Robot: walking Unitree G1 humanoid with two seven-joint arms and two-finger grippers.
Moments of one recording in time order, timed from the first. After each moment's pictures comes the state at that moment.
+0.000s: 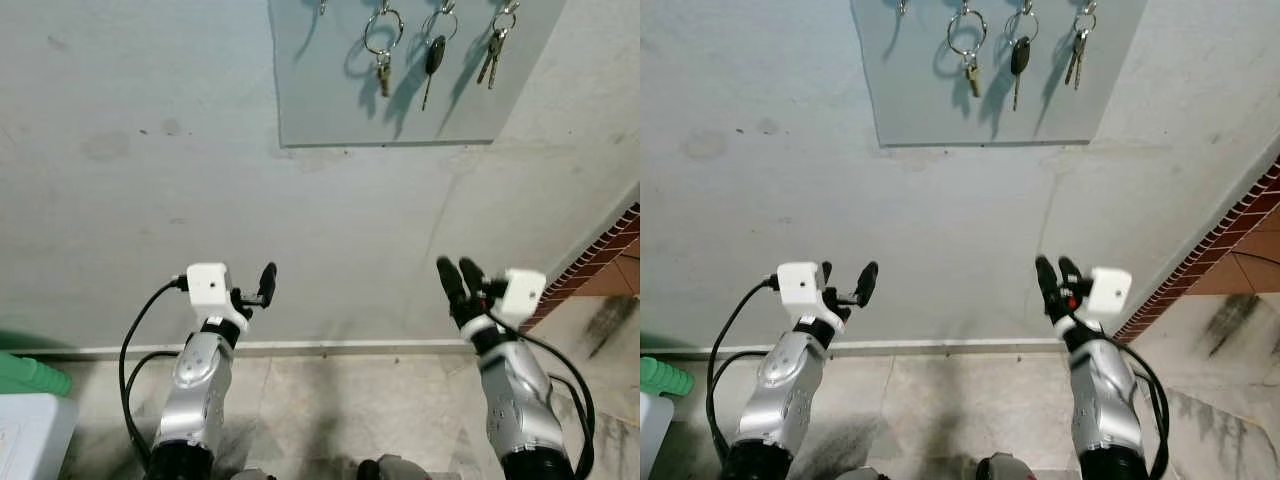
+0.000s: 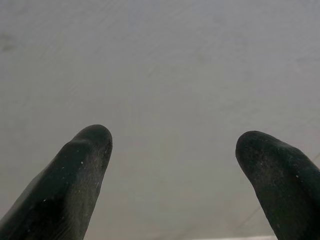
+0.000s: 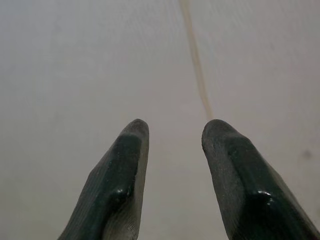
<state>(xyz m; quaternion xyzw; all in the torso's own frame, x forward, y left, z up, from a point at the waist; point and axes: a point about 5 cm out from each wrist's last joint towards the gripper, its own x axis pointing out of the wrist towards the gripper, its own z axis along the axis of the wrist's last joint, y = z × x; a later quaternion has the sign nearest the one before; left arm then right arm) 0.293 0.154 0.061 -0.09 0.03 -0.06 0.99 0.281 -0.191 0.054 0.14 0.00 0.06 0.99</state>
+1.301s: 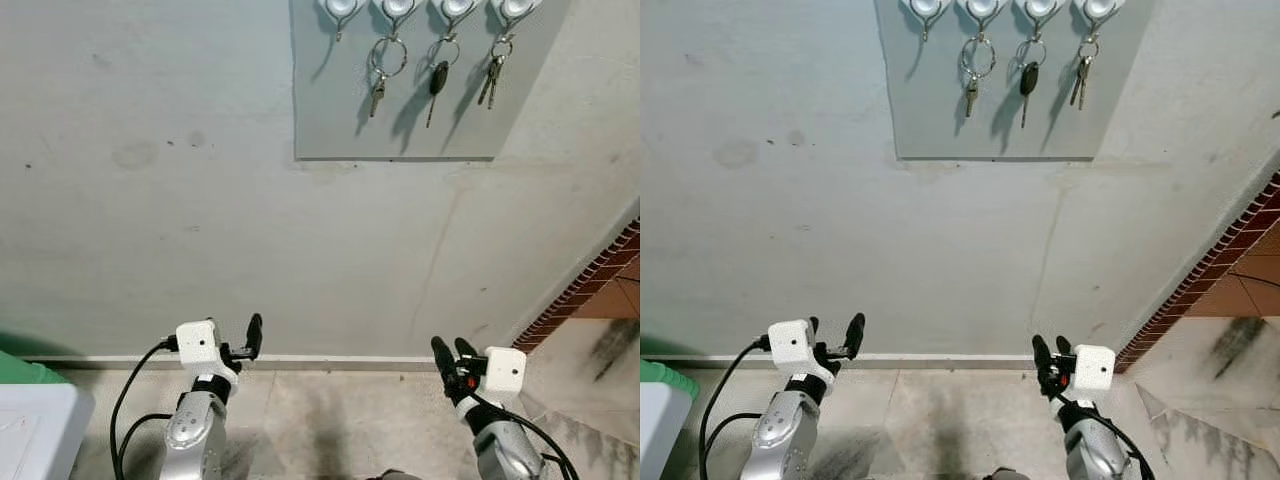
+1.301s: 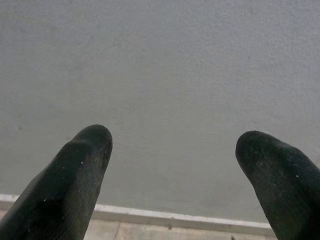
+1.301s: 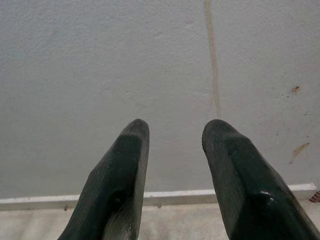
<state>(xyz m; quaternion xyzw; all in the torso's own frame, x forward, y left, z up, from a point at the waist) 0.252 0.162 0.014 -0.10 0.08 -0.02 0.99 0.228 -0.180 0.002 0.11 0.09 0.04 0.99</state>
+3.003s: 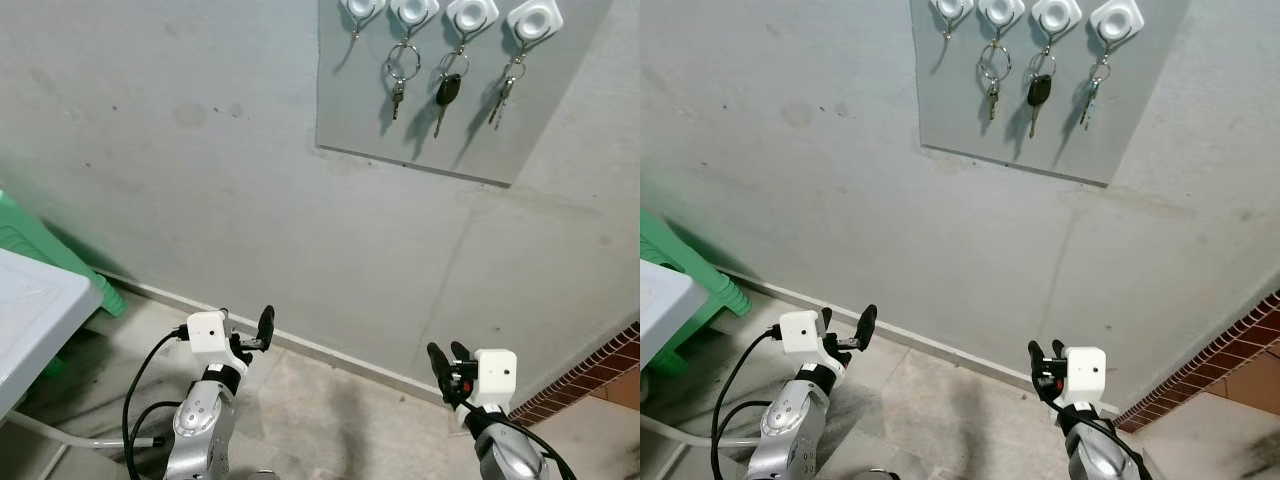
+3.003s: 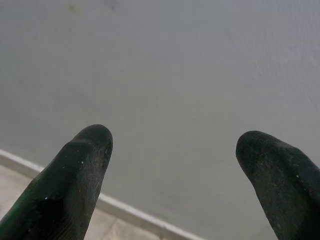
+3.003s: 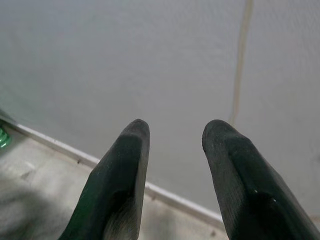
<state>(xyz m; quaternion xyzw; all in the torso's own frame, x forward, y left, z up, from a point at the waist) 0.269 0.150 0.031 -0.11 0.06 -0.06 0.99 0.233 -0.184 0.007 0.05 0.09 0.06 0.99</state>
